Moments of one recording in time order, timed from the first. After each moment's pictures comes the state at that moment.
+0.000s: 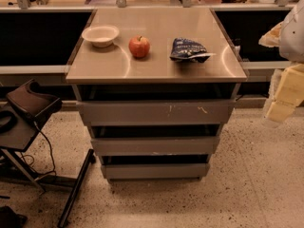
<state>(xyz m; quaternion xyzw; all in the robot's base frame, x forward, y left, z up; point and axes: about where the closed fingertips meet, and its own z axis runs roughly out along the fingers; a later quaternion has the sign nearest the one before) 0.438 -0.217 0.976 -0.60 0.78 -0.03 0.16</state>
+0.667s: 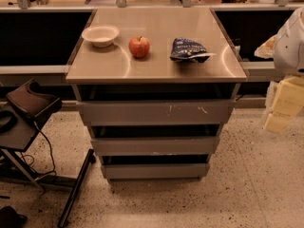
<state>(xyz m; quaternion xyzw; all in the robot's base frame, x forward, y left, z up) 0.430 -0.215 0.957 -0.61 0.78 -0.03 0.14</state>
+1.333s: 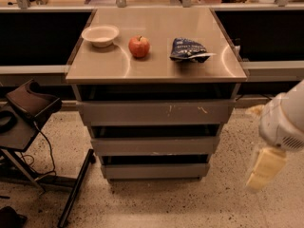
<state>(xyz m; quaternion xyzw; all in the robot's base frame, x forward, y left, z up) 0.392 -0.220 0.826 -0.58 0.80 0.03 0.14</state>
